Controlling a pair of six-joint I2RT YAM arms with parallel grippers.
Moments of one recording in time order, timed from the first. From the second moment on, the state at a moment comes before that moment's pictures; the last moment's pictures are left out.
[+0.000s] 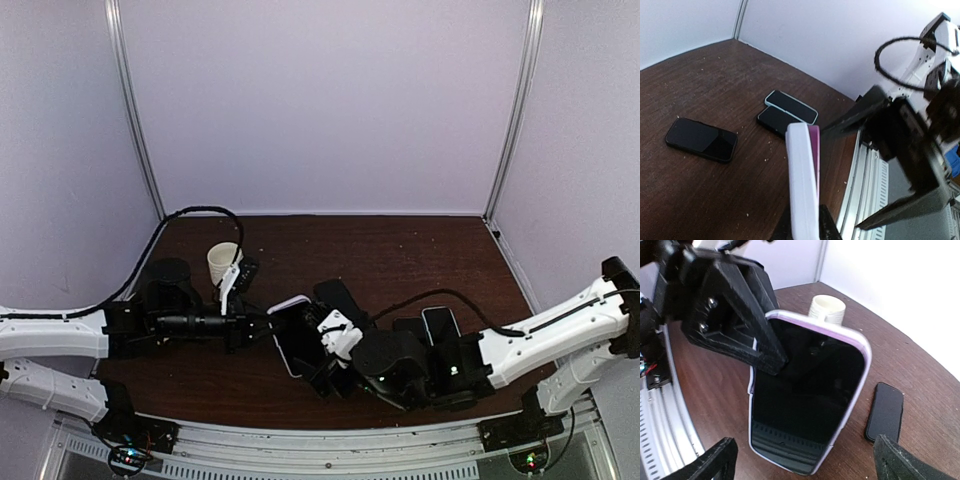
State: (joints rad) left arm -0.96 1.04 0.54 0.24 0.36 -0.32; right arm 1.50 1.53 0.92 0.14 0.70 0.17
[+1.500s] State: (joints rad) left arm -1.01 0.98 0.60 0.19 0.66 -0.13; right arm 1.25 1.26 0.87 0.15 -0.26 0.16
